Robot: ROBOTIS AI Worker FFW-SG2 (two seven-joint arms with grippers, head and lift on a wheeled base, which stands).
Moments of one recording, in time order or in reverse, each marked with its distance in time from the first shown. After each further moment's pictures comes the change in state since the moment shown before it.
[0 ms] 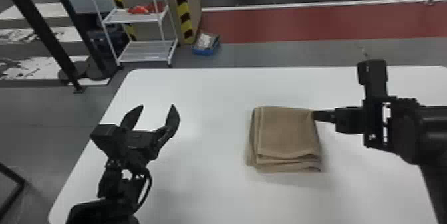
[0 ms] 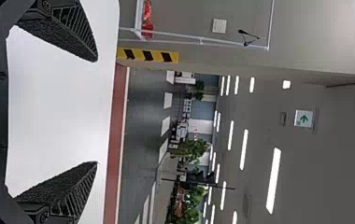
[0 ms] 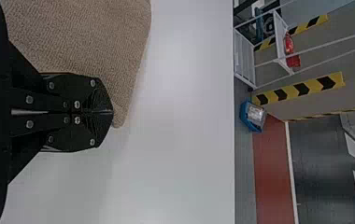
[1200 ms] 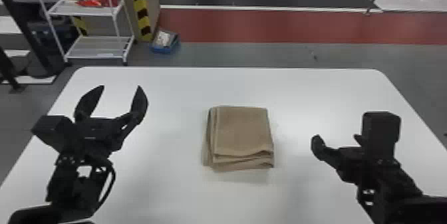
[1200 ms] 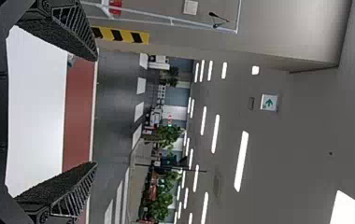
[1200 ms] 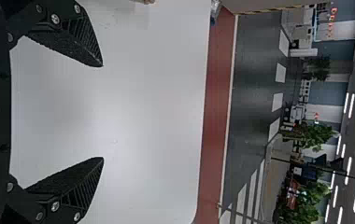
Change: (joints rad) left arm 0.032 0.000 -0.102 -0.137 0.012 -0.035 0.060; right arm 0.567 0.009 -0.088 -0.499 0.059 -0.297 -0.416
